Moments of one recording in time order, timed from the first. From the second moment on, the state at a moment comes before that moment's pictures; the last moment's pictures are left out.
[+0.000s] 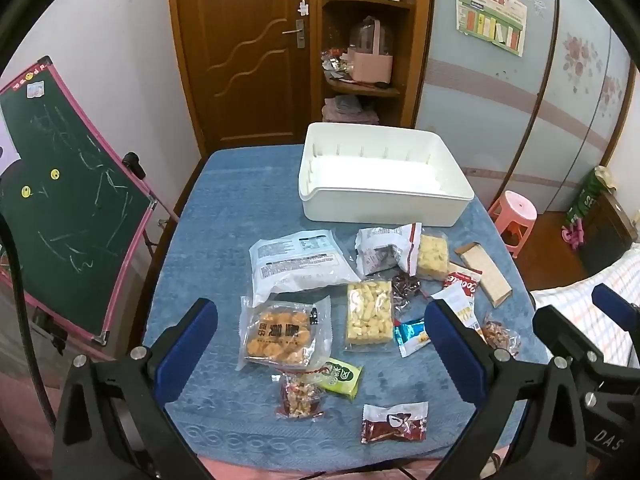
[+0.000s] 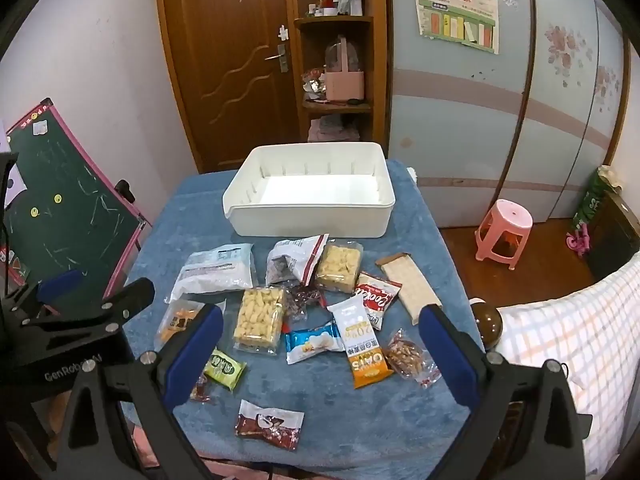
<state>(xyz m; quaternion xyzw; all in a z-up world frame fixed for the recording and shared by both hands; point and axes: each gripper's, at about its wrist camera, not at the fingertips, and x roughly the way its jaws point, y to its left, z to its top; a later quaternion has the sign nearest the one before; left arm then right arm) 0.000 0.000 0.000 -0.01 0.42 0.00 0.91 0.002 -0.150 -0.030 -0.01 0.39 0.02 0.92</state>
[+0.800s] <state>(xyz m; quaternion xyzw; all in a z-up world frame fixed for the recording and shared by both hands) -0.003 -0.007 0.001 -0.01 0.41 -0.01 0.91 0.005 -0.187 -0.024 0.01 0.38 0.00 0.92</state>
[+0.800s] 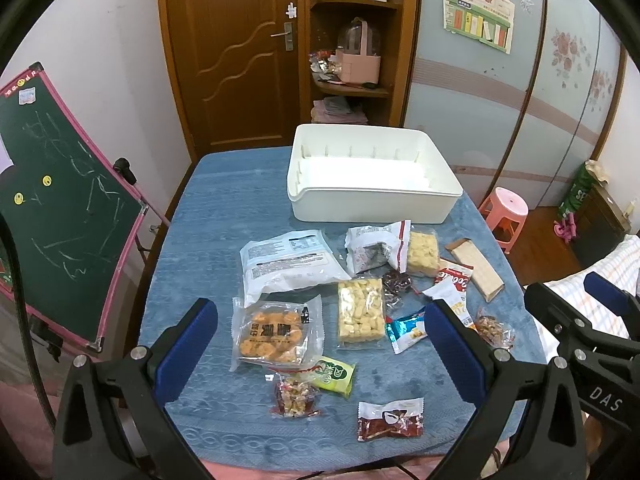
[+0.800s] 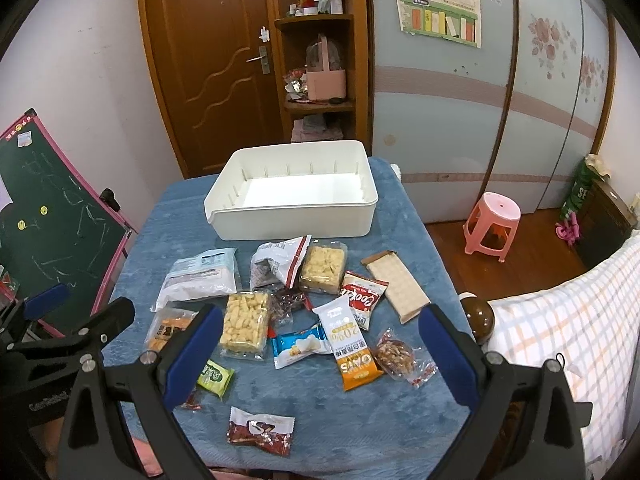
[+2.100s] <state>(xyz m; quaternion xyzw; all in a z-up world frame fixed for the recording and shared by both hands) -0.006 0.003 0.010 -0.02 0.39 -0.02 0.92 0.000 -0.184 -0.023 0.01 0.37 -0.01 0.93</state>
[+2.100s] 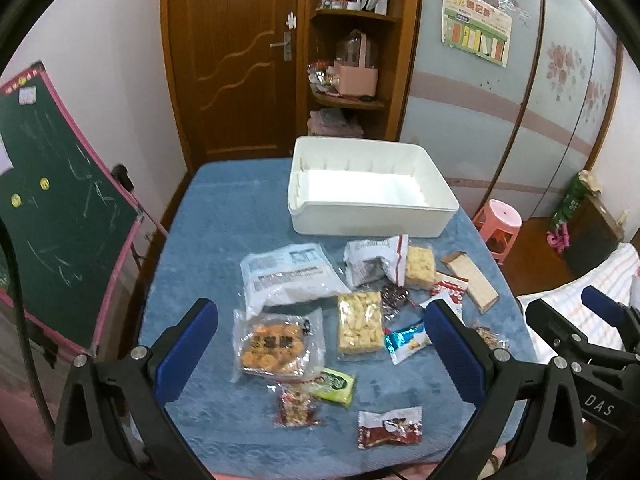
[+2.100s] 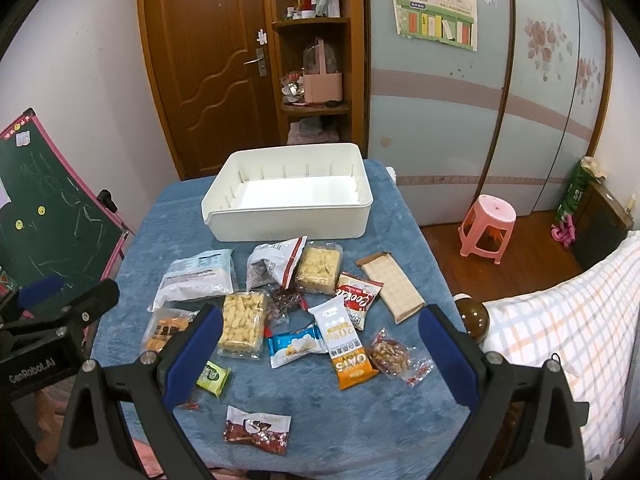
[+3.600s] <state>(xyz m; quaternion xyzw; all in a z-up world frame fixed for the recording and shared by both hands) 0.011 0.035 -0.081 0.02 0.49 -0.03 0.87 0.014 -0.158 -0.078 -0.10 0.39 0.10 0.91</state>
